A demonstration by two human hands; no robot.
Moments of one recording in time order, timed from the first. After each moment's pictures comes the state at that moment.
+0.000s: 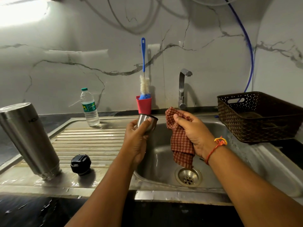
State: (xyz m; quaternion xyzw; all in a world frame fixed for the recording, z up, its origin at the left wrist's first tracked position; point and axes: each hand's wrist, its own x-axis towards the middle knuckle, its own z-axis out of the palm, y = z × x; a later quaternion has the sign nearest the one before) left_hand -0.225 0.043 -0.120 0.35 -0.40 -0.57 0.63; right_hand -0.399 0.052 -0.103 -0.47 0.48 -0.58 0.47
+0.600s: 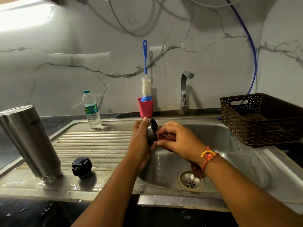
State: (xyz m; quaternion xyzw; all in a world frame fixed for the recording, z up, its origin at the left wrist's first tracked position) left_hand -0.230 0.038 -0.124 0.38 -0.47 -0.55 0.58; right_hand -0.384 0.050 -0.114 -0.76 0.44 -0.41 0.23
